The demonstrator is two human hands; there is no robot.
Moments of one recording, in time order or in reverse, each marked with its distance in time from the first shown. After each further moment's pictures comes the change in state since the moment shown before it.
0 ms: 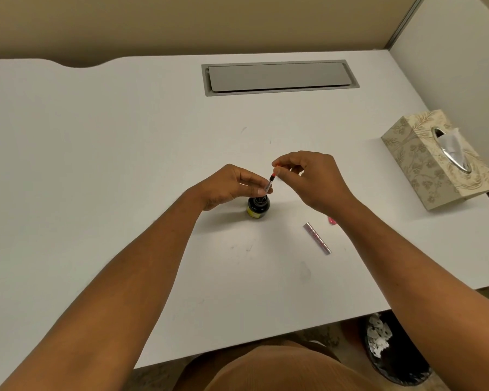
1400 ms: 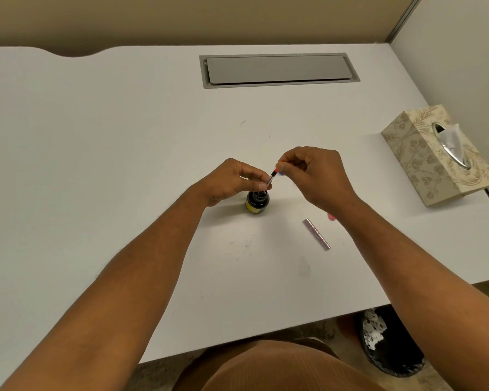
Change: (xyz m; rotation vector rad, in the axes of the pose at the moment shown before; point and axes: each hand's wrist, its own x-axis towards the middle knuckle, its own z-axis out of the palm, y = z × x) left_hand 0.006 -0.006 0.005 -0.026 0.048 0.044; right_hand -0.001 0.008 0.004 0.019 0.056 -0.013
